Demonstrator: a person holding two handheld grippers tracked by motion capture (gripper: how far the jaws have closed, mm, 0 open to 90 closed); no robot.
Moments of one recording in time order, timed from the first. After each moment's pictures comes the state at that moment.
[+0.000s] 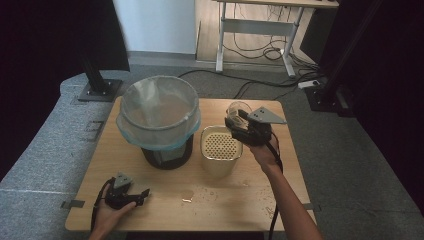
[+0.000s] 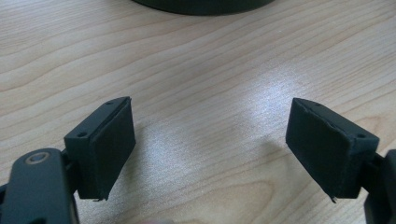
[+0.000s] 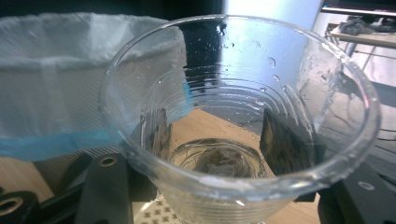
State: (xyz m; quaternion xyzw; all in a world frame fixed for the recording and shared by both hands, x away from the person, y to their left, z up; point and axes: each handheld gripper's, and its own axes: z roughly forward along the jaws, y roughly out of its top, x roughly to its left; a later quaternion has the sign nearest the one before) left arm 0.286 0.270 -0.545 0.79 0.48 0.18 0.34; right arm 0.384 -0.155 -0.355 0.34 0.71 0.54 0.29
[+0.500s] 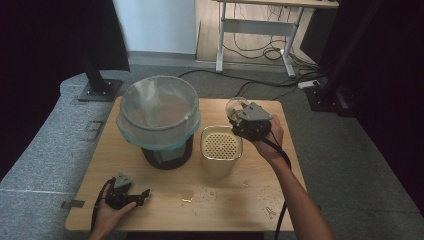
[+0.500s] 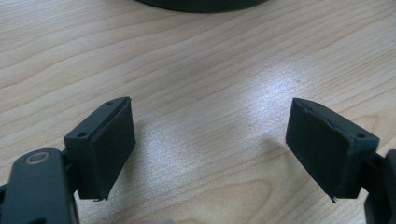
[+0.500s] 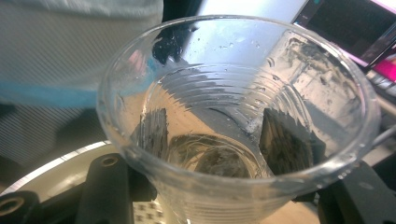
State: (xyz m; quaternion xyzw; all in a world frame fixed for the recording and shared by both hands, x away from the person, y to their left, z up) left arm 0.287 0.269 -0.545 0.79 0.48 0.17 0.34; right arm 0.392 -0.146 -0.340 0.27 0.77 0.41 0.41
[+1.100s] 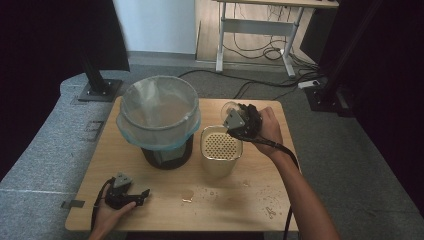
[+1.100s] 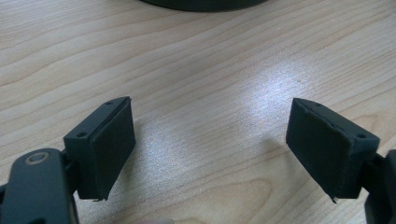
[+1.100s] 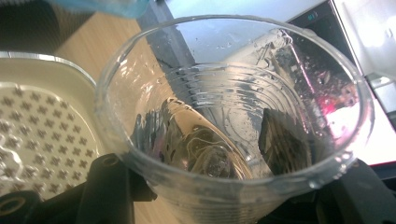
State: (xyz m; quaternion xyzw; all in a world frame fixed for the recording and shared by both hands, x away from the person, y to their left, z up) left arm 0.287 0.271 -0.545 0.79 0.48 0.17 0.34; right arm 0.401 -0.124 -0.354 0.14 0.82 0.22 0.51
